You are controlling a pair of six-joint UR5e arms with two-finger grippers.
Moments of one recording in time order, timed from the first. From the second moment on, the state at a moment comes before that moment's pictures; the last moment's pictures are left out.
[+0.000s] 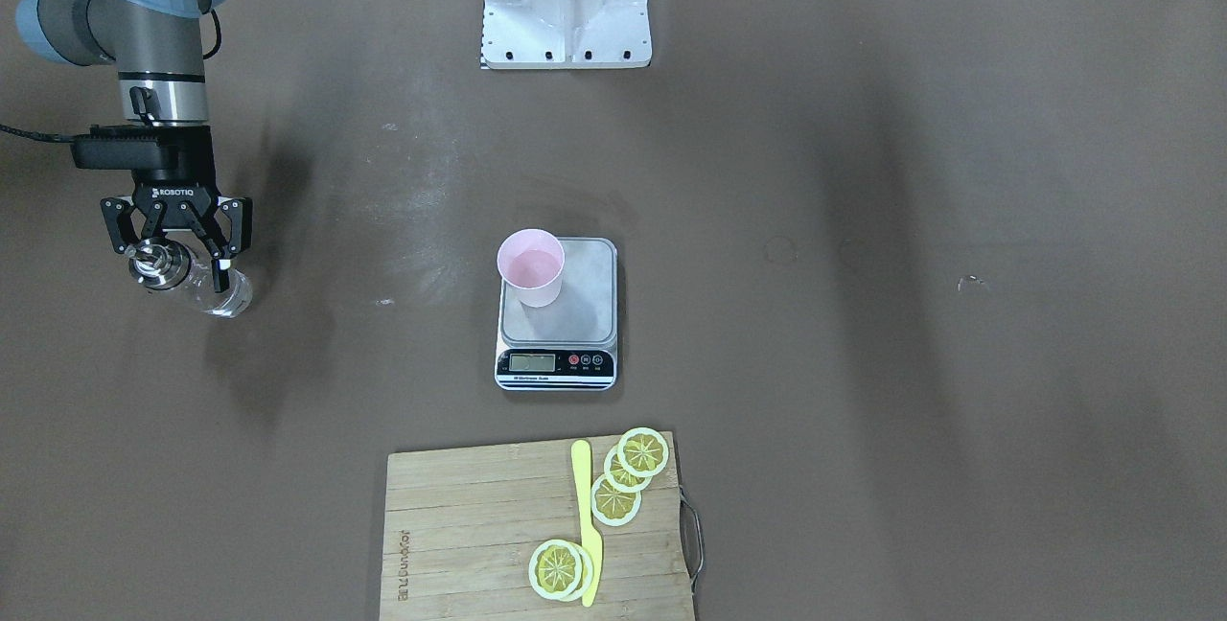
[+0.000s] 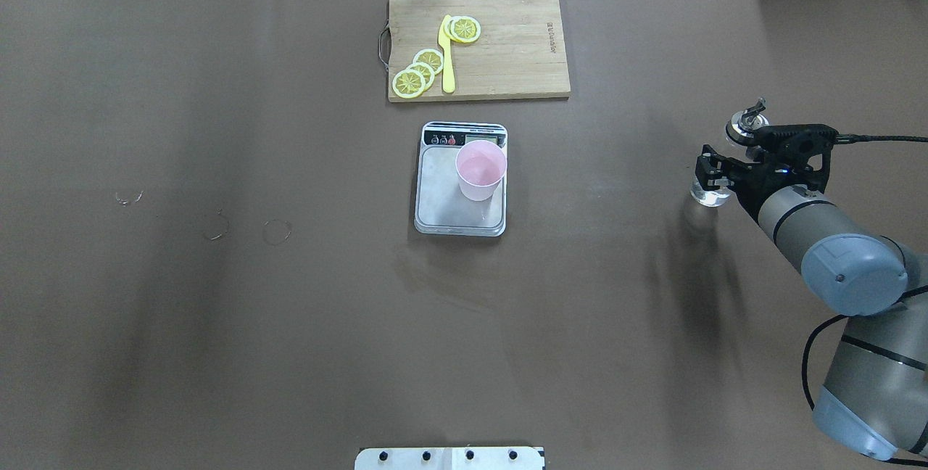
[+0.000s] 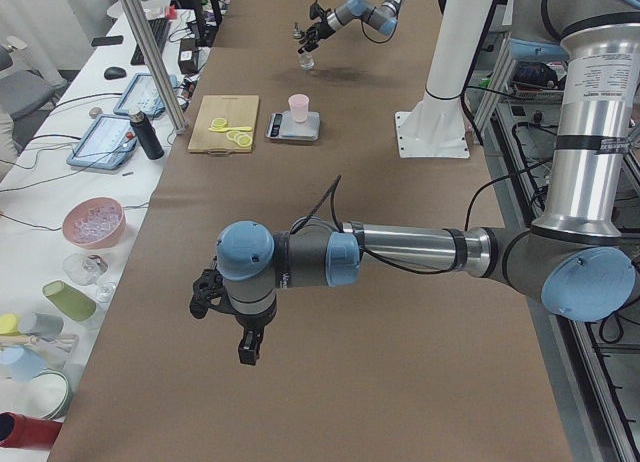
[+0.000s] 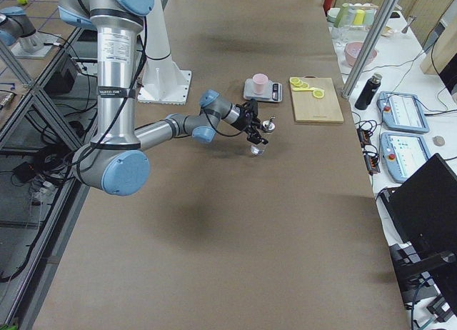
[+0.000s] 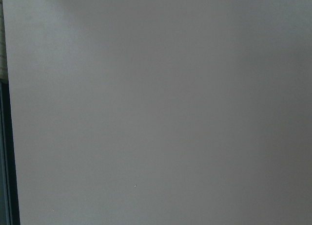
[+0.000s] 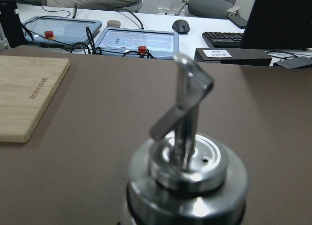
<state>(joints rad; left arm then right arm) -1.73 -1.63 -1.58 -1.47 -2.32 0.25 0.53 -1.62 1.85 -0.81 1.08 1.11</state>
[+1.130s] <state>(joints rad) -1.73 -1.61 -1.58 -1.47 -2.31 0.25 0.53 -1.62 1.83 -0.81 1.09 1.11</state>
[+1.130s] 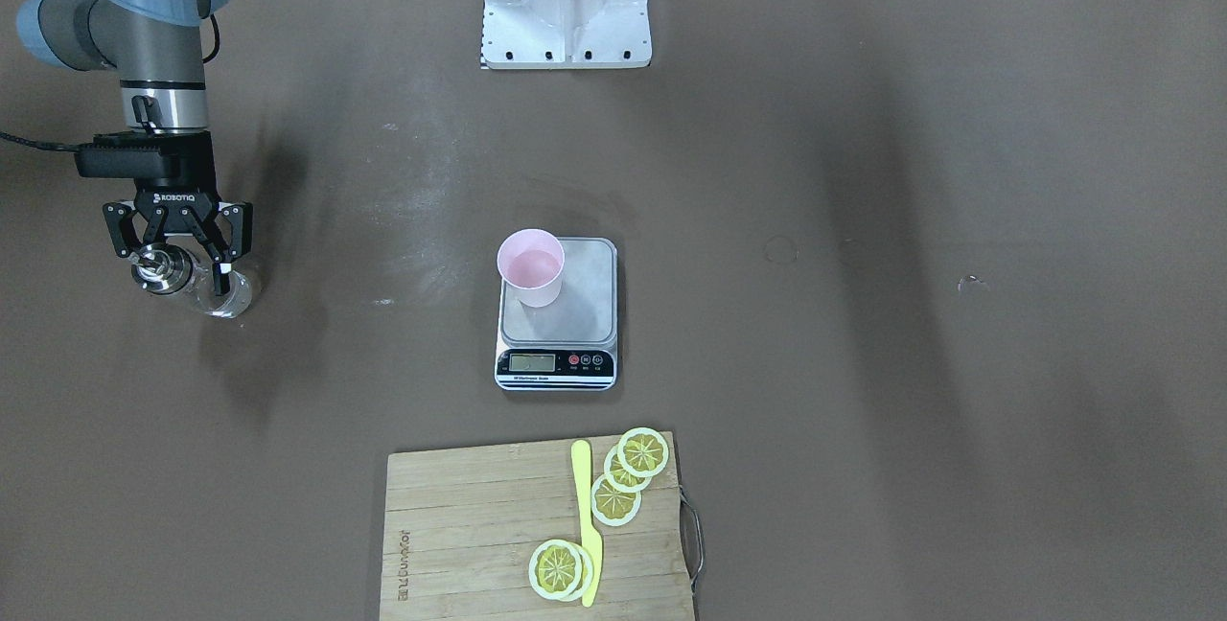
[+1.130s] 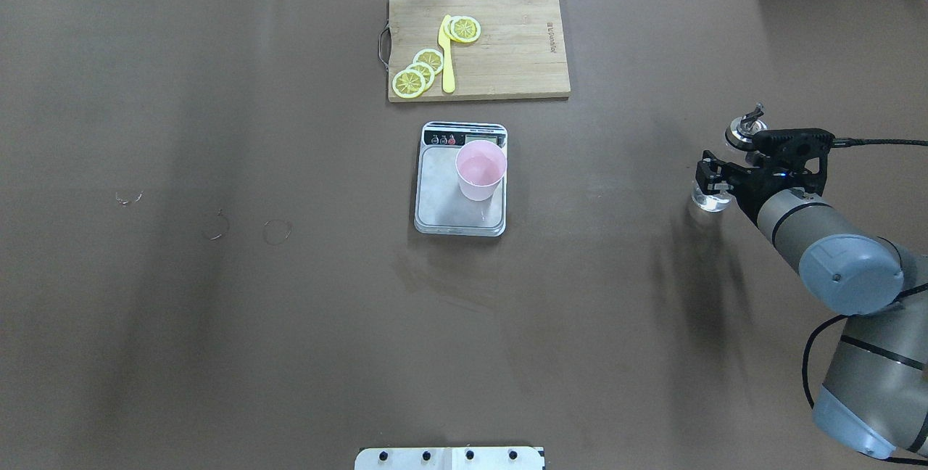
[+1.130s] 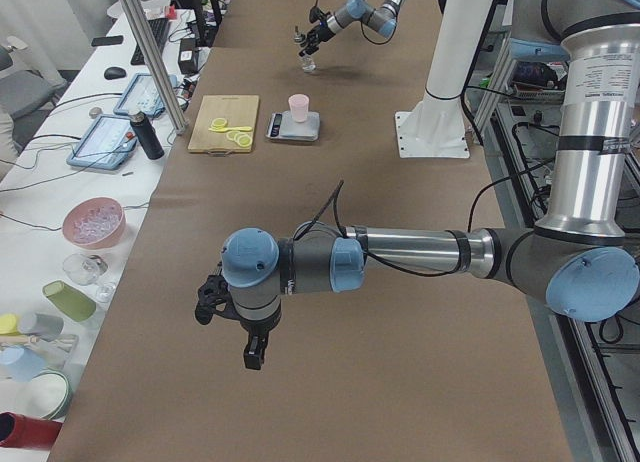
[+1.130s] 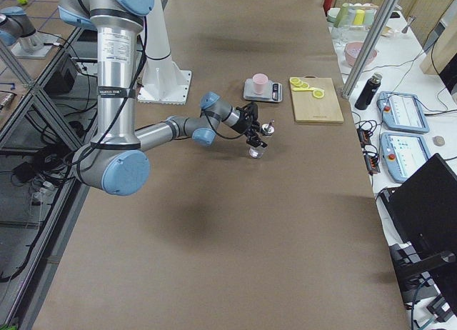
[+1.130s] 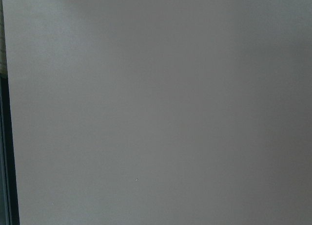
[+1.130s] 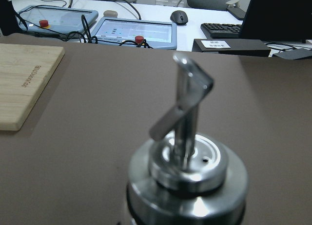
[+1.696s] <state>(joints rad) -1.73 -1.60 -1.58 -1.47 -2.32 0.25 0.53 -1.62 1.84 -0.81 1.09 1.11</state>
